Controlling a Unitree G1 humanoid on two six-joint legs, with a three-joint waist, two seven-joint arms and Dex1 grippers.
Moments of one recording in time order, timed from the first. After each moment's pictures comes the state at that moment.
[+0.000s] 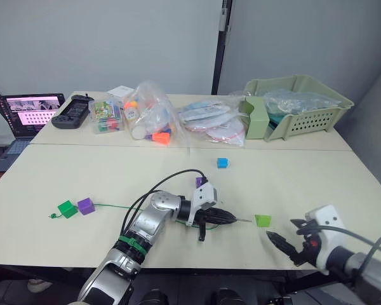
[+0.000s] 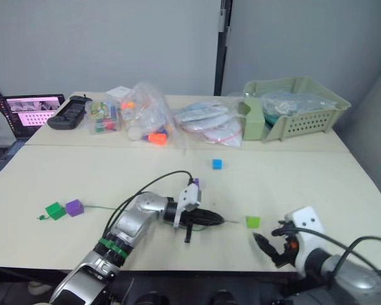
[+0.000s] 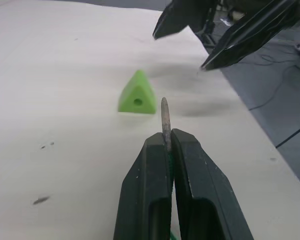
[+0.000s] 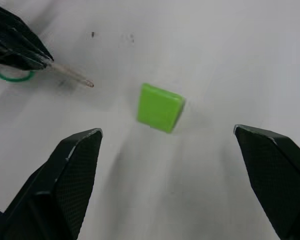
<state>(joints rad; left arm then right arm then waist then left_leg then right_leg) -0.58 0.17 -0.37 0.36 -0.20 0.13 -1.19 0.26 -0.77 -0.42 -0.75 0.61 0.93 0.61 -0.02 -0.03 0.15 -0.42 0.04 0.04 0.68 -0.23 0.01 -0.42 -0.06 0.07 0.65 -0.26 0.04</state>
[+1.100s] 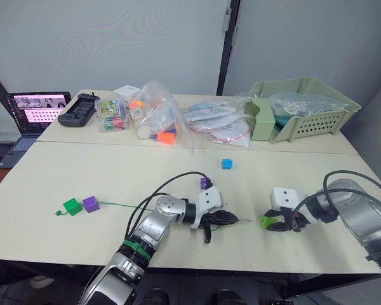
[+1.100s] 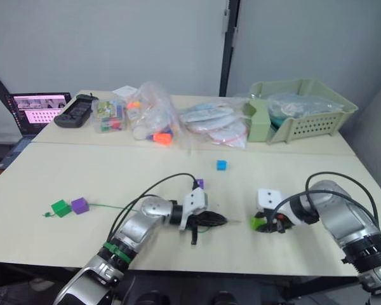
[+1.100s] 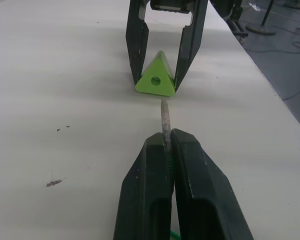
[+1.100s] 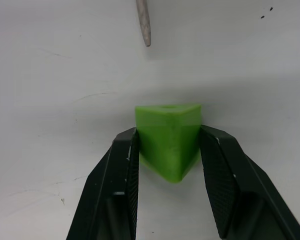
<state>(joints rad) -0.57 0.13 -0.41 0.34 -0.10 0.13 -1.08 -0.44 -1.00 0.29 0.05 0.06 0.30 1.34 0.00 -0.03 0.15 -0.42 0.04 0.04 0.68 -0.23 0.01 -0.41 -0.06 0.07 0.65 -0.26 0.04</state>
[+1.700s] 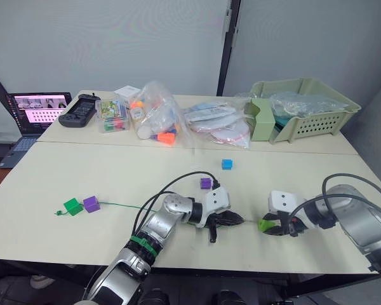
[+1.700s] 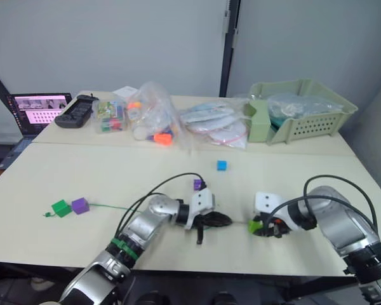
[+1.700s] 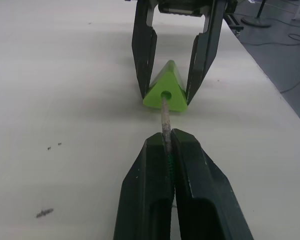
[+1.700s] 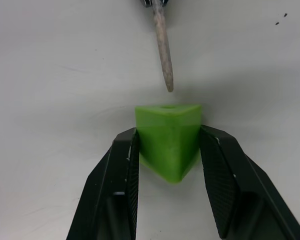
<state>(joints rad) -0.63 0.08 -0.42 0.43 -0.08 0.09 -1.08 -0.37 -0.99 0.25 -0.08 0.06 0.42 1.31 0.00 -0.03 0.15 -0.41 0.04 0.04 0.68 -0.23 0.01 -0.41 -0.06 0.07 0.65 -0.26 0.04</state>
